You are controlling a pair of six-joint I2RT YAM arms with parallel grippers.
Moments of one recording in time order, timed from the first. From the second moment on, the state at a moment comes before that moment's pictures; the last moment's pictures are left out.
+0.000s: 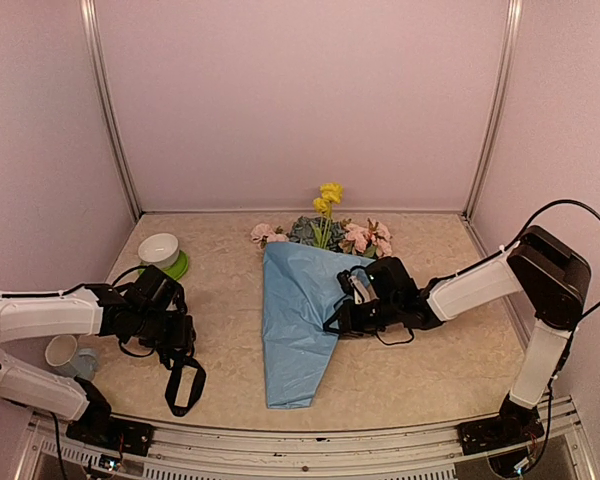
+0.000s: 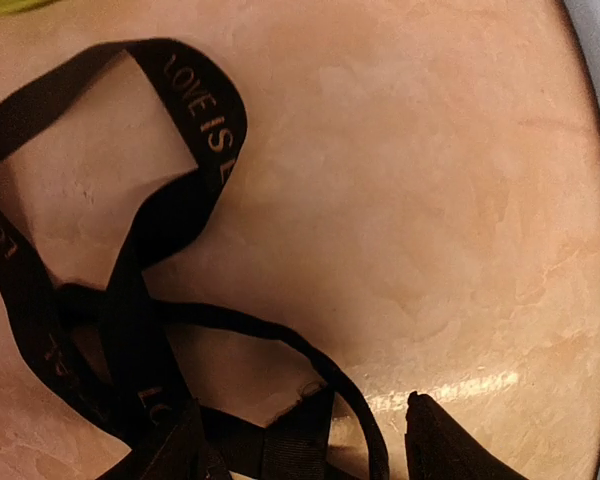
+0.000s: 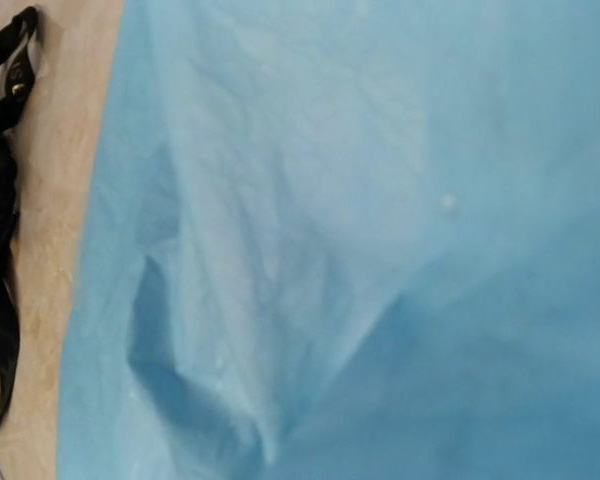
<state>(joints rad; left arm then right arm) -0.60 1.22 0.57 -0.44 -0.20 -0.56 0.77 1.81 0.82 0.29 -0.40 0.70</state>
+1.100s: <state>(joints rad) -0.82 0.94 1.10 -0.30 -0.27 -0.34 0.77 1.81 0.83 0.26 -0.40 0.67</state>
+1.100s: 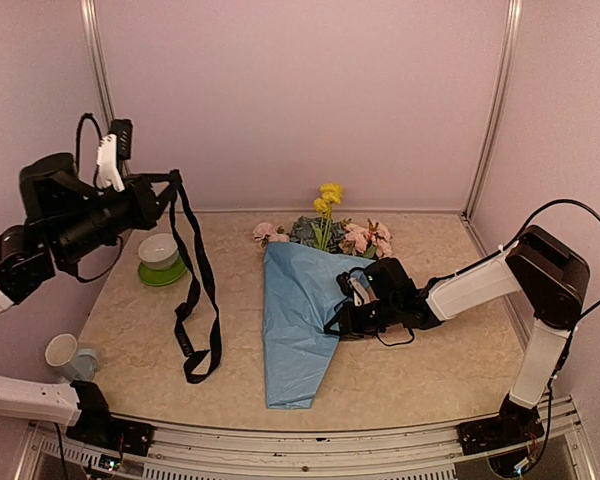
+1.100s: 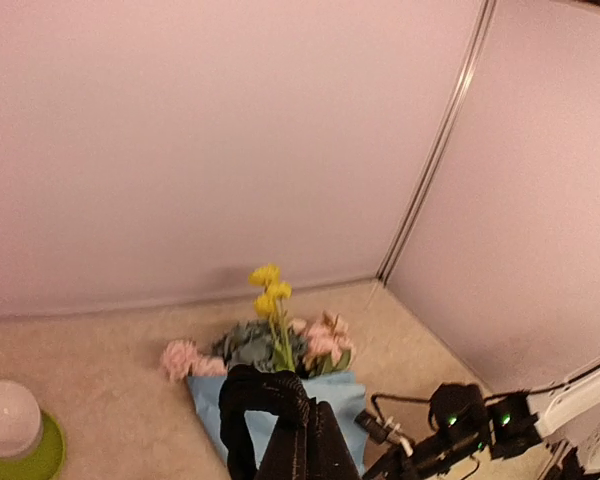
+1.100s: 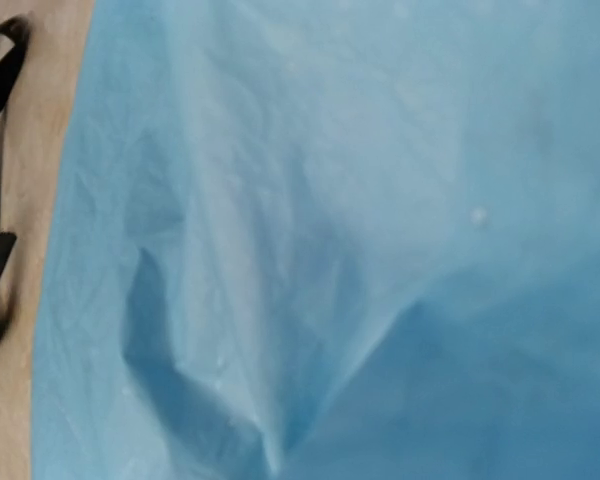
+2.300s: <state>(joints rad) -1.27 1.38 1.07 -0.62 0.30 0.09 0.59 1.67 0.87 0.04 -0.34 0.56</state>
